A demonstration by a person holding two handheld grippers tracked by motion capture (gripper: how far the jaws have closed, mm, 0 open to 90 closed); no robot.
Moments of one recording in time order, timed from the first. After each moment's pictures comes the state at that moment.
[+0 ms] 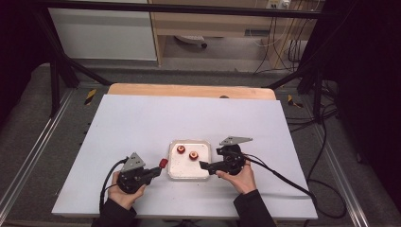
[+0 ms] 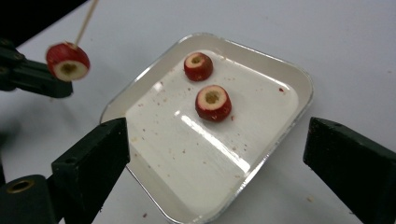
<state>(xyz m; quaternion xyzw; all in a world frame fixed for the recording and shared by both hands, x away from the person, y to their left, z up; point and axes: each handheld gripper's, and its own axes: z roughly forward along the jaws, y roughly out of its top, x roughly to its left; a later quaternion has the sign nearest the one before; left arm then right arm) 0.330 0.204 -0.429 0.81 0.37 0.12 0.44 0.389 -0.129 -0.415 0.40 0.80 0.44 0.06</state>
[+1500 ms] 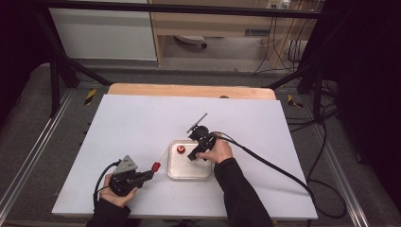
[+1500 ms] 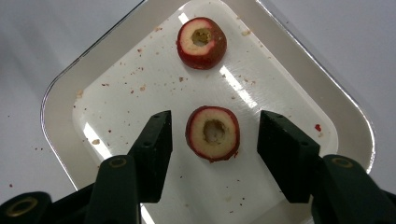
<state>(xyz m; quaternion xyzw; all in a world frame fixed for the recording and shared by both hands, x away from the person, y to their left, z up) 0.329 0.222 -0.438 0.82 0.37 0.11 0.43 0.465 -0.049 -0.410 0.34 0.92 0.22 -0.01</state>
